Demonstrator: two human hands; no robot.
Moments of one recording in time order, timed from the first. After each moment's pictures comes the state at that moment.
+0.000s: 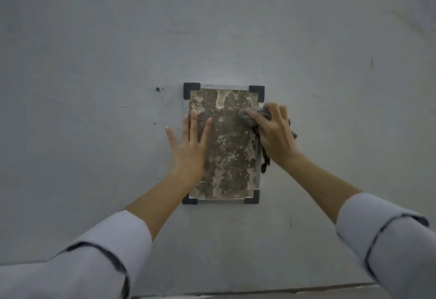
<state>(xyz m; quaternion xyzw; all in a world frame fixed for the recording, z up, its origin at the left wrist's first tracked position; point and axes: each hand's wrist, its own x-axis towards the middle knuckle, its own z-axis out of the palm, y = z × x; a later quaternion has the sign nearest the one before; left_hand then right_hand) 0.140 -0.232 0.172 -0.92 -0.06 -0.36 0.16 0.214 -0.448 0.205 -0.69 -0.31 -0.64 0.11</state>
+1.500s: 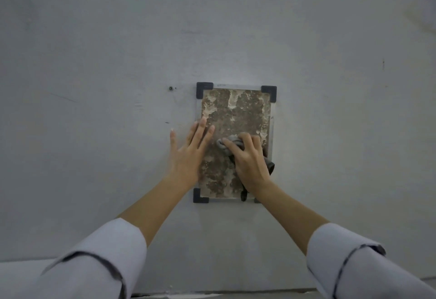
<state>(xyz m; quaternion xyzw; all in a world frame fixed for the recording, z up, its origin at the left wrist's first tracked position) 0.145 -0.185 0.152 -0.89 0.00 -0.41 0.17 0.188 -0.365 0.139 -0.72 -0.31 -0.61 0.13</state>
